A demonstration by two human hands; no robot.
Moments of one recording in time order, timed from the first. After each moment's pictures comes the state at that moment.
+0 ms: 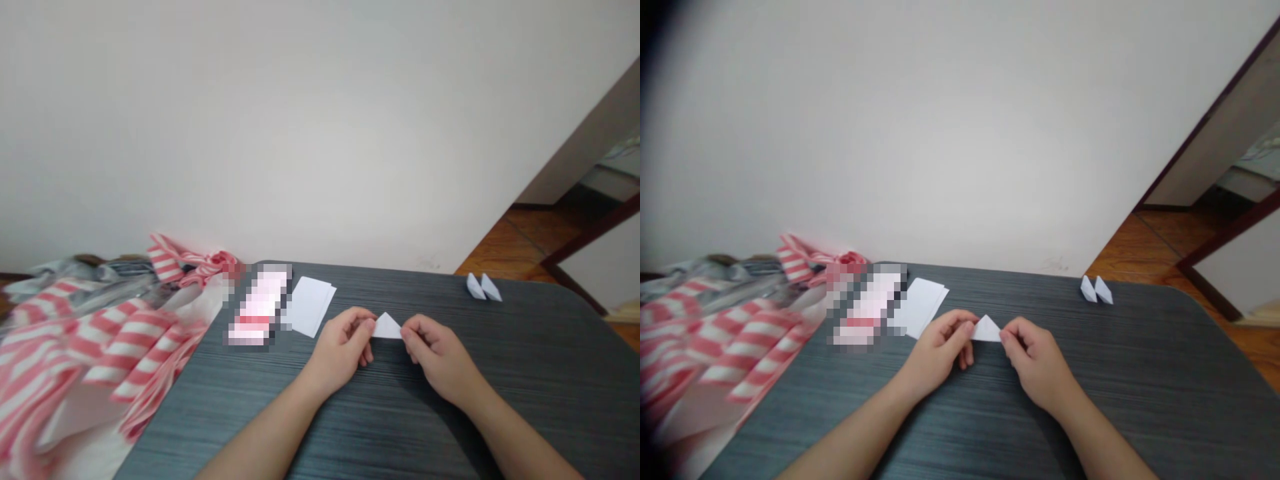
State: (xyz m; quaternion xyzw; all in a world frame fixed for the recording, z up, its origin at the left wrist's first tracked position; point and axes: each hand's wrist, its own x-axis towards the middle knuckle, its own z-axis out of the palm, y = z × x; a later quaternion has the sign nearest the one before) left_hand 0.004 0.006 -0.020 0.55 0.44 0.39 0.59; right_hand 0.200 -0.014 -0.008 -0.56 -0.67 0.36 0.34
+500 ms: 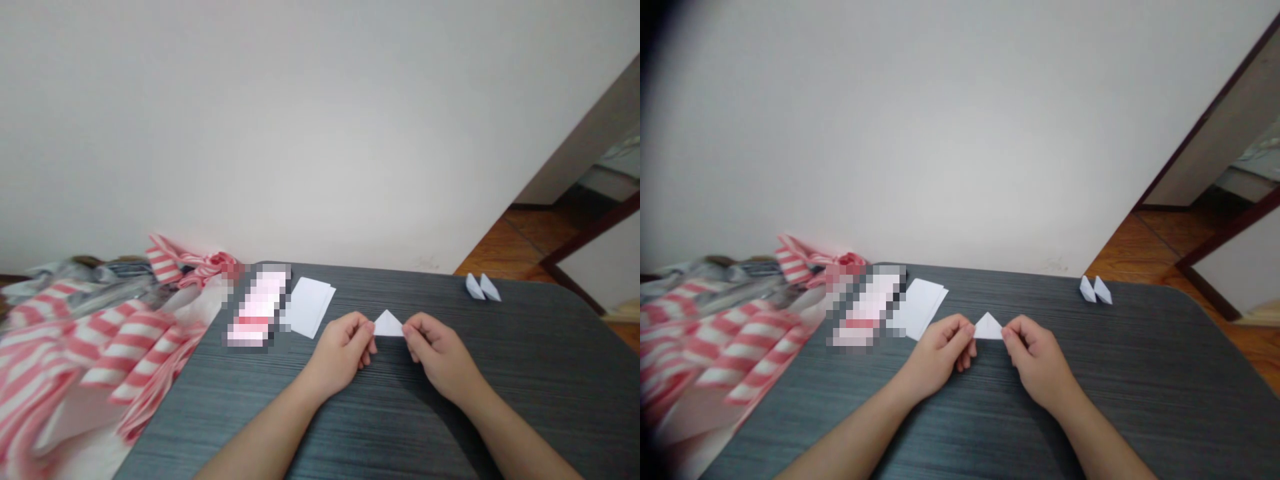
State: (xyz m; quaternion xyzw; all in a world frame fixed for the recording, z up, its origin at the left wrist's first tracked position) left_hand 0.001 0.005 -0.019 0.59 0.44 0.35 0.57; right_hand 0.199 -0.014 -0.005 -0.57 -0.64 0.36 0.35
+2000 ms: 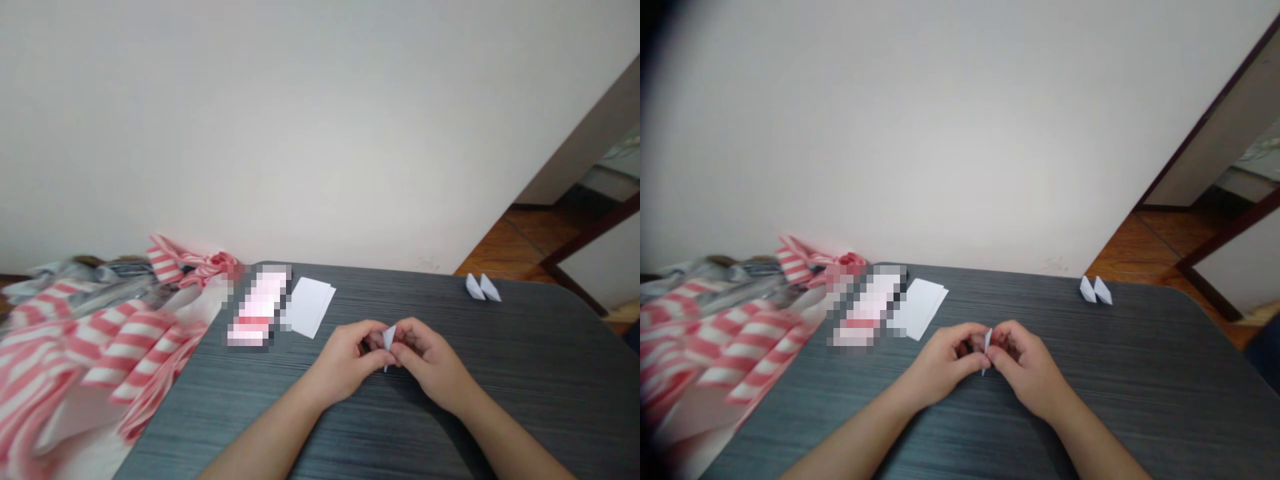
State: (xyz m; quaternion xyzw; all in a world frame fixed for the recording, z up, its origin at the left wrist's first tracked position) left_hand 0.001 0.002 0.005 0.66 0.40 0.32 0.55; right_hand 0.189 -0.017 -0.015 -0.46 -0.63 0.49 0.40
